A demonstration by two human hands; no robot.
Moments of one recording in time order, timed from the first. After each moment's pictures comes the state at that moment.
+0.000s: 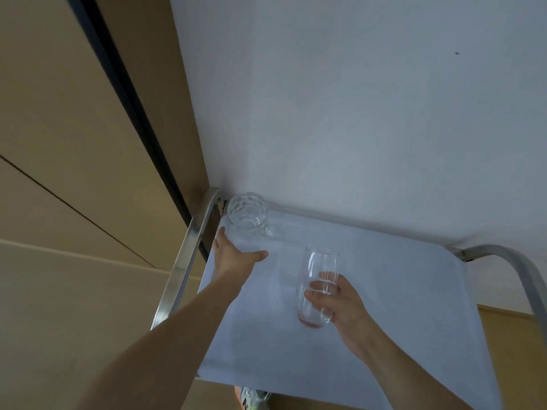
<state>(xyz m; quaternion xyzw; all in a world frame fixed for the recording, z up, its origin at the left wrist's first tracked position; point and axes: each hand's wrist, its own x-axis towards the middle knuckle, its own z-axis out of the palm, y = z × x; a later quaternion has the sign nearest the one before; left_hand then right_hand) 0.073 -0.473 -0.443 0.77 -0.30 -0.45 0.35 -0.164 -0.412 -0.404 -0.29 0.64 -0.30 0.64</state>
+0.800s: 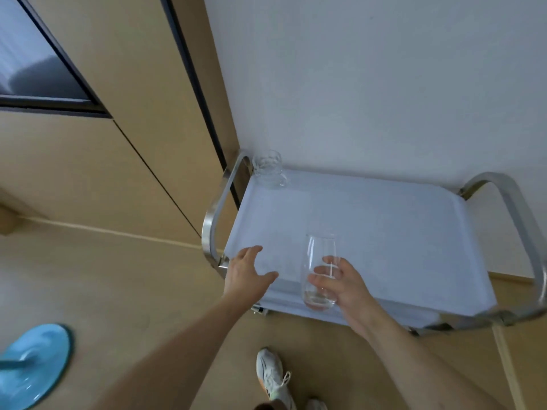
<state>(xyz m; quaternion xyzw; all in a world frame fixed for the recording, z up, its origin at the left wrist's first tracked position) 0.036 -0.196 -0.381 0.77 -0.53 -0.29 0.17 -0.193 -0.210 -0.385 -0.34 0.54 -0.34 0.69</state>
